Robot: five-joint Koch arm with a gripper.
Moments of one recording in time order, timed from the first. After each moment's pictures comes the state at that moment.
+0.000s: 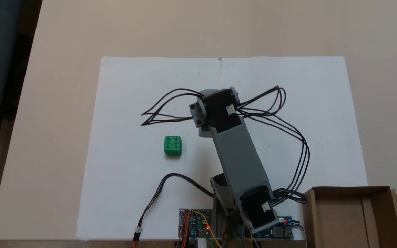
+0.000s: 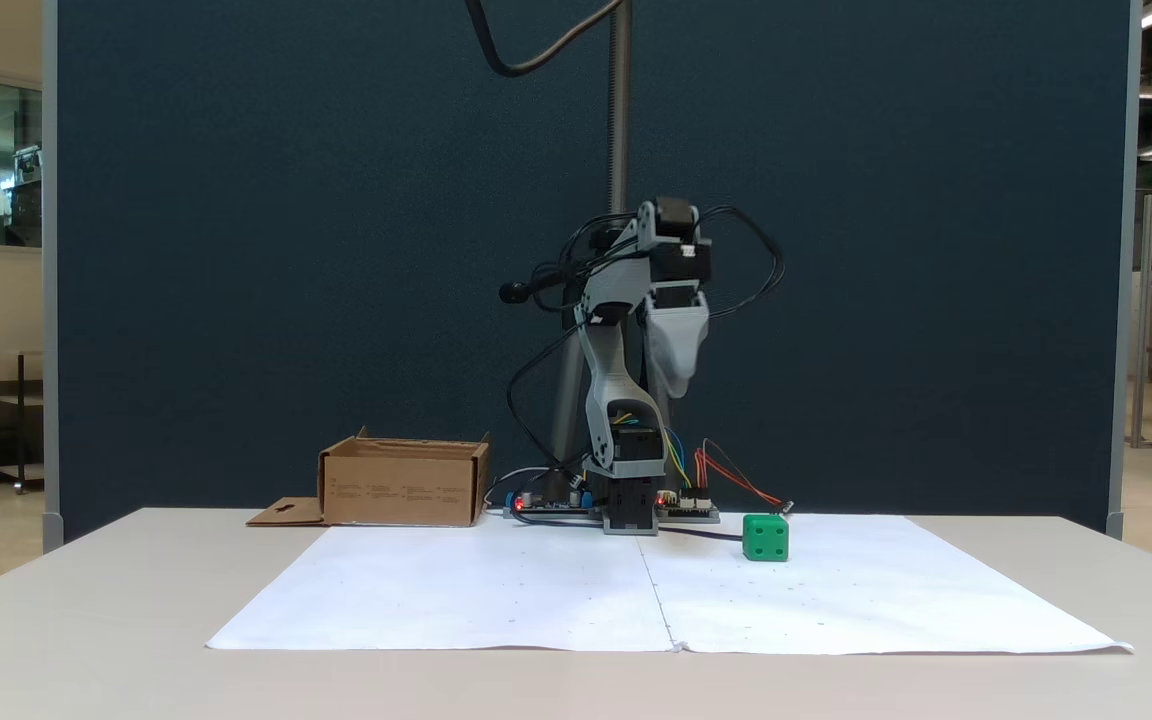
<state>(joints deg) -25.0 116.7 87.1 80.8 22.1</state>
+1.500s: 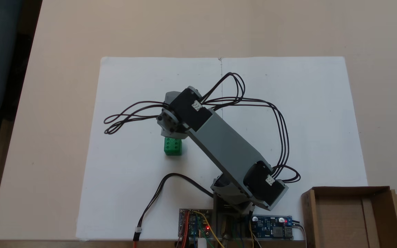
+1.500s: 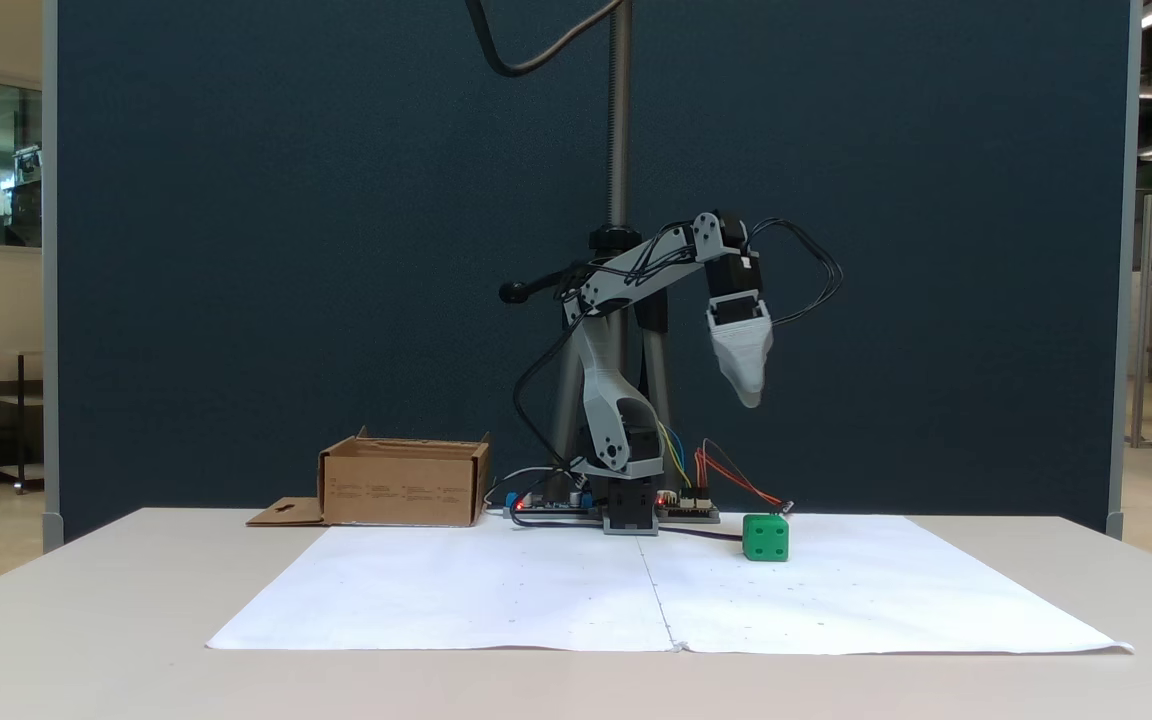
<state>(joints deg) -50.6 109.9 88.3 67.1 54.4</state>
